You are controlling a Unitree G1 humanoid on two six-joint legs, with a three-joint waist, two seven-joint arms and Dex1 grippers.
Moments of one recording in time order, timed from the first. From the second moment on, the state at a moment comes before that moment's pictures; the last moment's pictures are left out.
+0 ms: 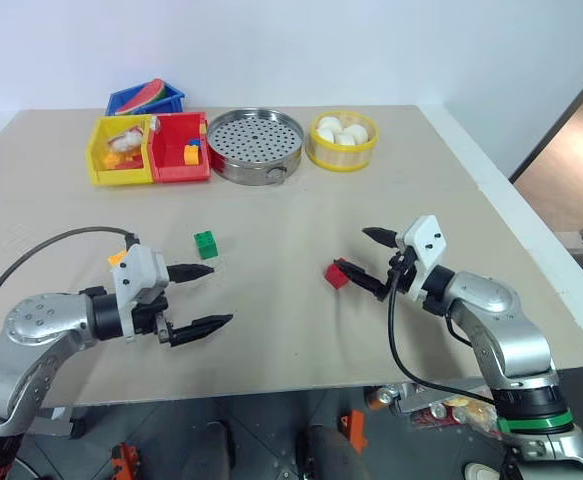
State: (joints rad) left arm -0.10 0.80 0.11 -0.44 -0.61 0.44 -0.97; right arm -0.32 -0.54 -0.03 -0.18 0.31 0.39 0.71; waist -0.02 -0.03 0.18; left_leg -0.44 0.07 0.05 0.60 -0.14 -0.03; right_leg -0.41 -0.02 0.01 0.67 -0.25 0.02
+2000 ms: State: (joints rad) left arm 0.01 0.68 0.14 -0.45 -0.55 0.45 -0.78; right arm -0.95 -0.35 0.34 0.78 0.12 -0.02 1.36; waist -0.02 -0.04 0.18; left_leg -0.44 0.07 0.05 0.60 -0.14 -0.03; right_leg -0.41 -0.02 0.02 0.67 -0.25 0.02
